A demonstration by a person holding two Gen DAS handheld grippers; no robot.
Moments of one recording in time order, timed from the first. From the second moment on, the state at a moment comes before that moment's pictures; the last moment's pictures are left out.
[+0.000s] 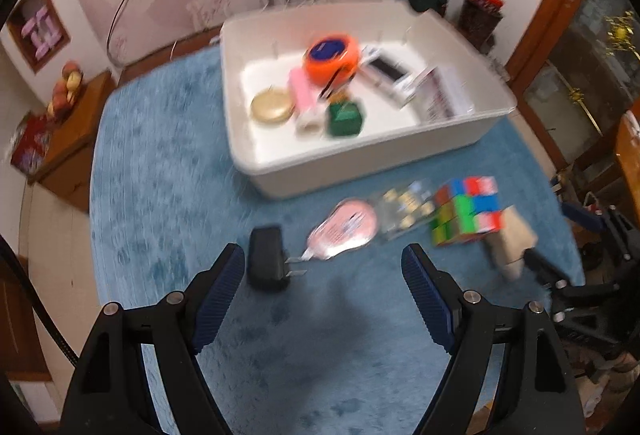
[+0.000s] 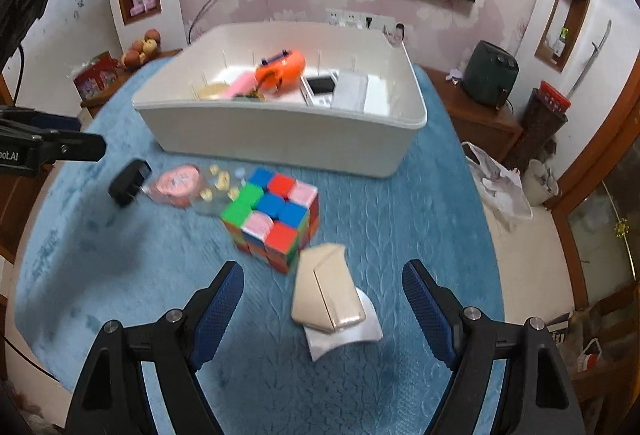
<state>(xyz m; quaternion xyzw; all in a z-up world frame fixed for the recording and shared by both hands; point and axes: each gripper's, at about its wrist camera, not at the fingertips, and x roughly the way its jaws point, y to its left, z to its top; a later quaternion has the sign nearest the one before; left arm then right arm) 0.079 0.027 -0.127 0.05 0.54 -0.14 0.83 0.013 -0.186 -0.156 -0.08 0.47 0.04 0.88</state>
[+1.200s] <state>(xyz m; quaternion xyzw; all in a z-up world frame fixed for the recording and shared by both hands) 0.131 0.066 -0.224 -0.06 0.62 -0.06 0.78 0.037 -0.186 -0.204 -0.10 0.51 0.05 0.85</state>
